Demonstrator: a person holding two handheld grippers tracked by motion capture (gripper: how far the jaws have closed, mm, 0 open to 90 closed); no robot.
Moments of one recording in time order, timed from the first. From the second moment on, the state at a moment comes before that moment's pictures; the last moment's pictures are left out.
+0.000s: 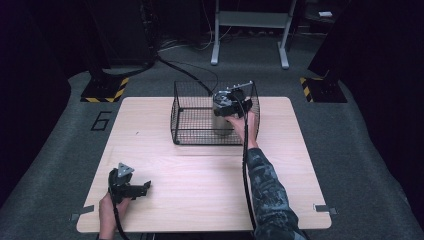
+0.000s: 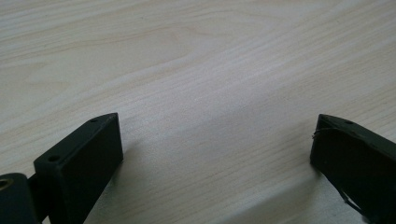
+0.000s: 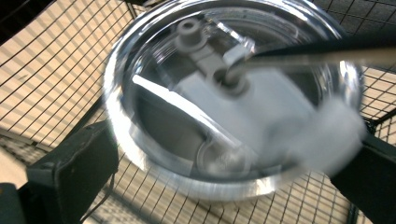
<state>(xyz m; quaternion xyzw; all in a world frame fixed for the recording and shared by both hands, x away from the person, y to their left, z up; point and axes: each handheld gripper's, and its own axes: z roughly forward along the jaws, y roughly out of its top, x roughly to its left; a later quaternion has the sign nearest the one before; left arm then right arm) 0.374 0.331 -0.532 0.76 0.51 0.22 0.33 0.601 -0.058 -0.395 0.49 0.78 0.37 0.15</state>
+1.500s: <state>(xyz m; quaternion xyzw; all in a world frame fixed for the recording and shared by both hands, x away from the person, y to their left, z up) 0.374 0.331 -0.532 0.76 0.51 0.22 0.33 0.411 -0.166 -0.399 0.43 0.79 0.38 0.23</state>
